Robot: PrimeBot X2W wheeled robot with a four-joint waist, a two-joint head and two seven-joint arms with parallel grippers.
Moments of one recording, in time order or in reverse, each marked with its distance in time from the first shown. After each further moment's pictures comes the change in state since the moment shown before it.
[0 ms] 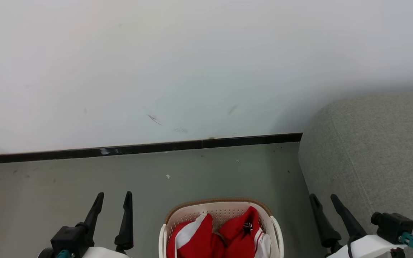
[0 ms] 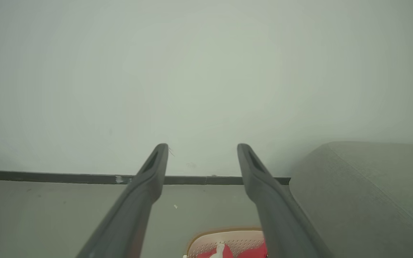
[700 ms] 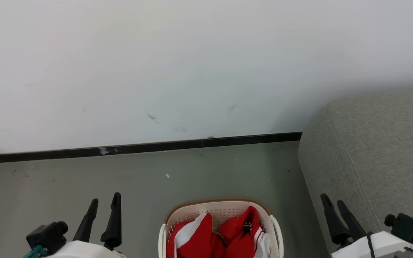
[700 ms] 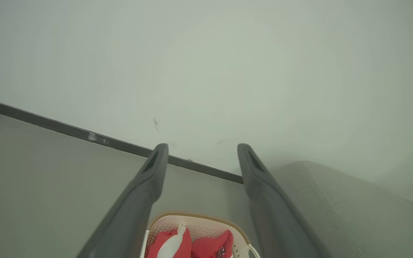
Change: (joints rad) left arm -0.020 -0.002 0.060 0.061 -0.317 -0.082 0.072; right arm -0.021 -0.001 -0.040 0.066 0.274 0.000 0.062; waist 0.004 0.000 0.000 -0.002
